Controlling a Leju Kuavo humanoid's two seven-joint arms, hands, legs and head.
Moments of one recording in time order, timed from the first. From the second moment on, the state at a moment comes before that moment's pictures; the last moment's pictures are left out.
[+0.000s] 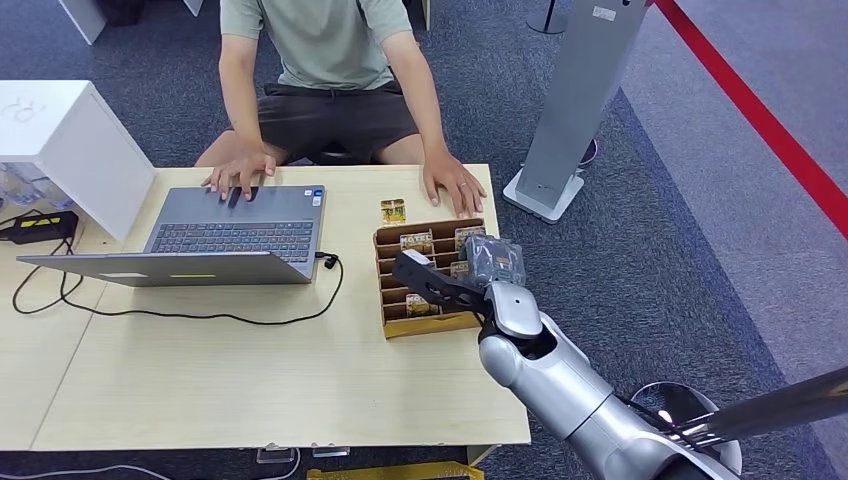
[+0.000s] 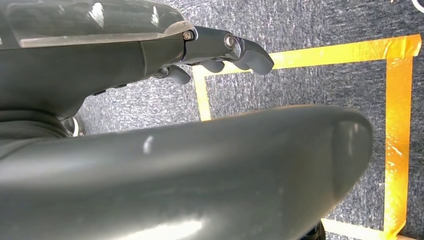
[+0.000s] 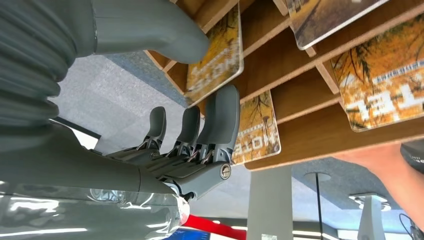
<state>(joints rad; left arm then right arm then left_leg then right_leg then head) -0.09 0.08 -0.89 -0.20 0.99 0.08 0.03 -0.58 -0.05 0.67 -1.18 0.96 -0.01 0.70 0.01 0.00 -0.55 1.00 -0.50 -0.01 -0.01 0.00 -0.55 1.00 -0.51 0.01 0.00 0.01</state>
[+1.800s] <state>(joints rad) -0.09 0.08 -0.92 -0.20 0.98 0.09 0.01 -0.80 -0.02 0.74 -1.22 0.86 -0.06 0.63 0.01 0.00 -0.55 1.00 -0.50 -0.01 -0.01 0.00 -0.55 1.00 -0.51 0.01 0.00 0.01</state>
